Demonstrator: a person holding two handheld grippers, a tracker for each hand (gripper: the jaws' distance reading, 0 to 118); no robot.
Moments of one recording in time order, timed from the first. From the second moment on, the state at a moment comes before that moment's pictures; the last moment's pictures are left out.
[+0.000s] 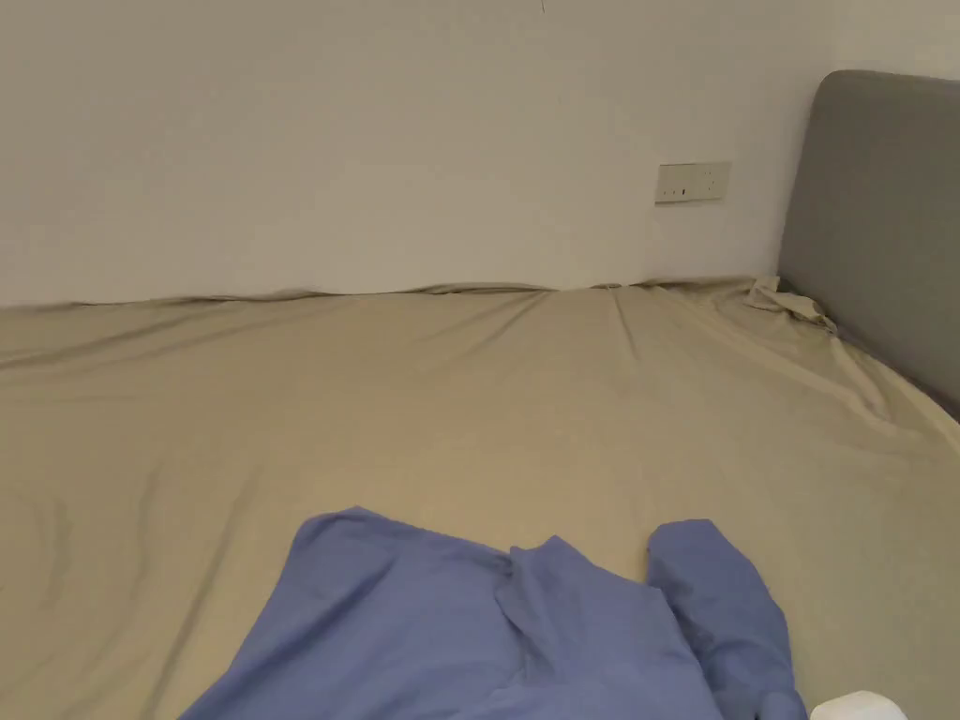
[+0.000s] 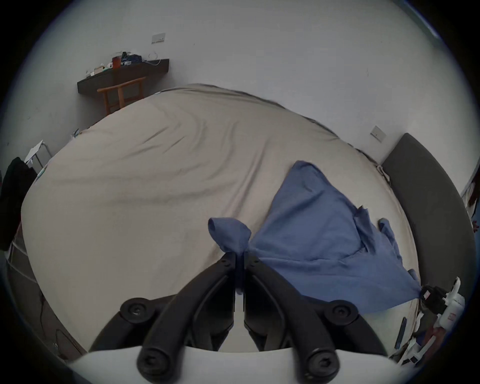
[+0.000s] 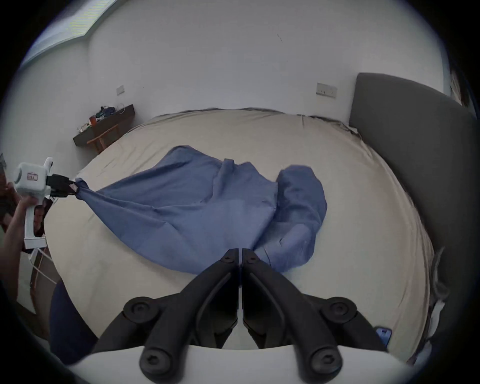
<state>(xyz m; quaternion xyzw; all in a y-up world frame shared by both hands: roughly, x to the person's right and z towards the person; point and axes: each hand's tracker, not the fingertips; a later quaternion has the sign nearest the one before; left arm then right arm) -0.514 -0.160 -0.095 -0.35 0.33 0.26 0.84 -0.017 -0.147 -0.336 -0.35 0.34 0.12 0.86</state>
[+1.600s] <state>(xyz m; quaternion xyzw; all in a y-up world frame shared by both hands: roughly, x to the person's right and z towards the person) -0.428 -0.192 -0.057 -0.38 0.37 0.19 0.83 -0.037 -0.107 -0.278 -0.30 0.39 0.11 0.86</state>
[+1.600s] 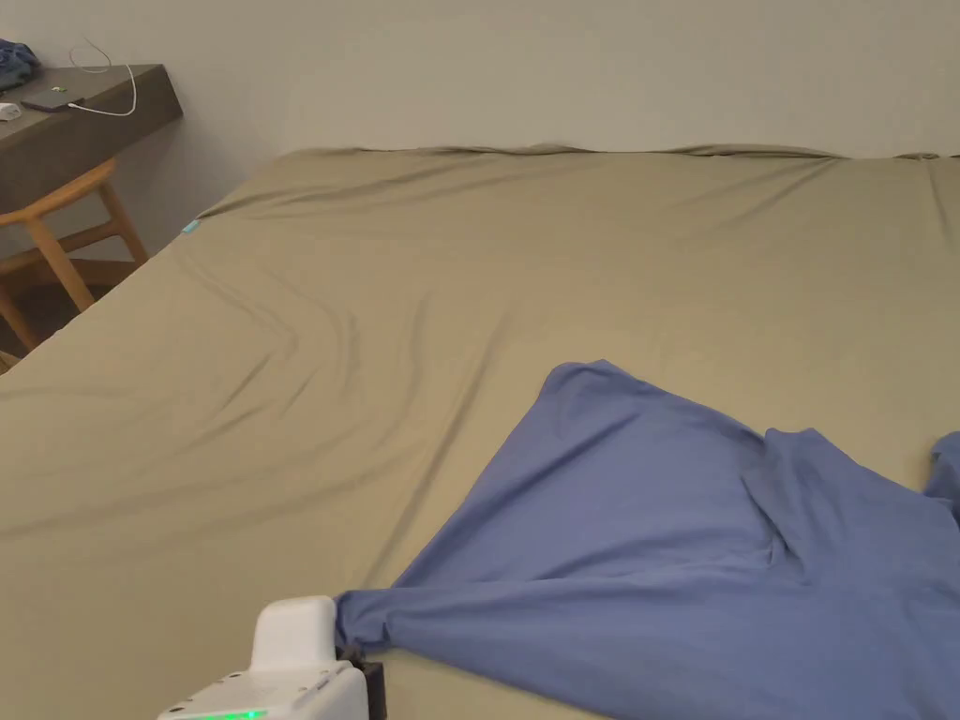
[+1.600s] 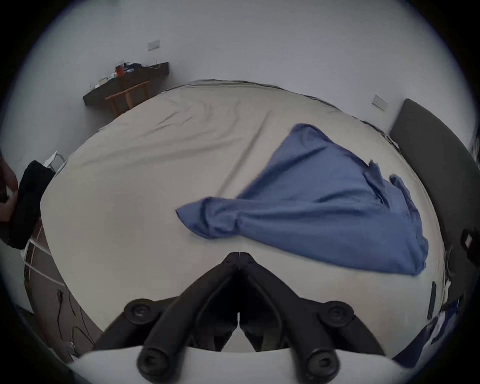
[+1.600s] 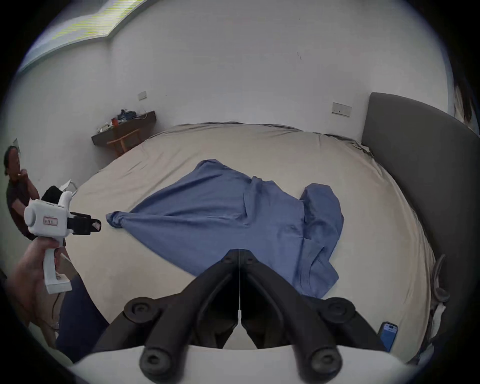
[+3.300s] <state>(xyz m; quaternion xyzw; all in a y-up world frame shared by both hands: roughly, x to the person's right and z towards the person) -0.511 -0.169 -0.425 -0.37 0.16 0.11 0.91 -0.017 -0.202 -0.395 -0.41 0.32 0.10 0.85</state>
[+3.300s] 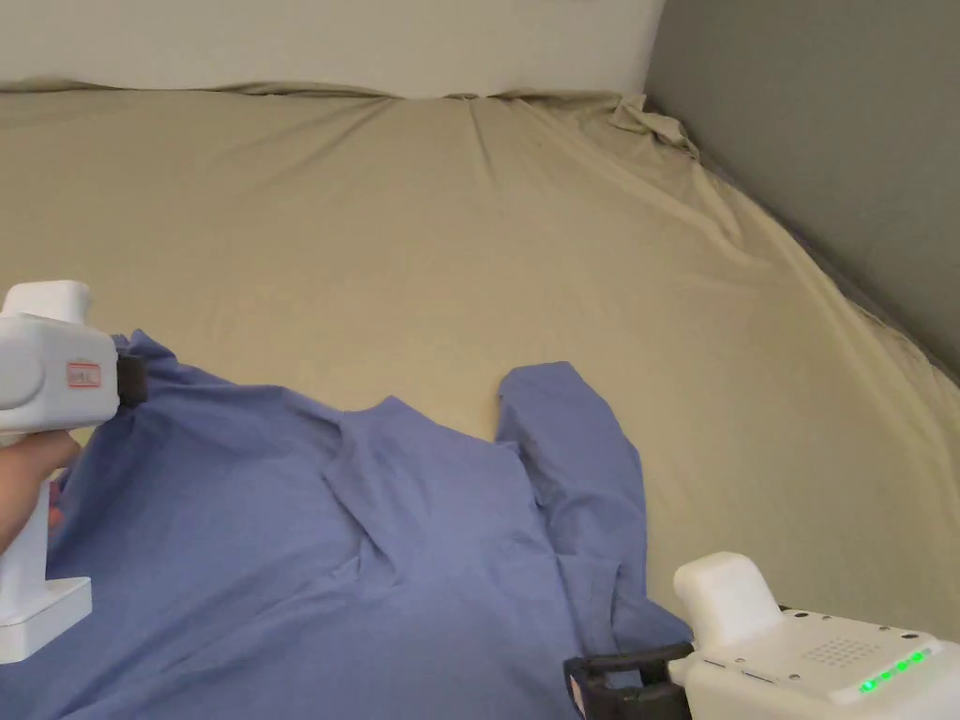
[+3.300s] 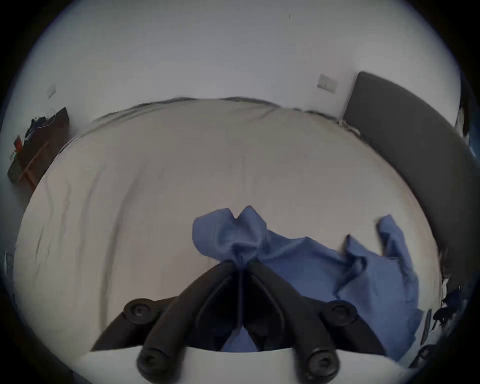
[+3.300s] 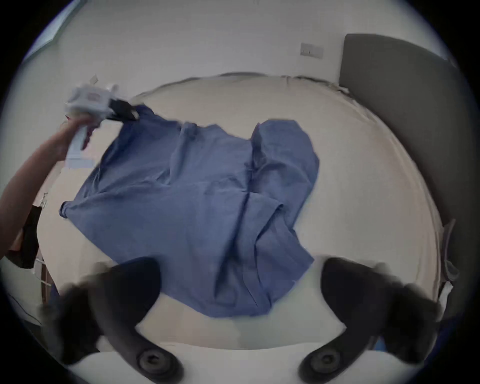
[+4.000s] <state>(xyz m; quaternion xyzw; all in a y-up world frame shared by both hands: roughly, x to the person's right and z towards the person) -0.525 -0.083 -0.338 -0.28 0.14 0.21 0.93 -0.016 -0.136 -0.394 -0.35 0.37 0.03 0.86</state>
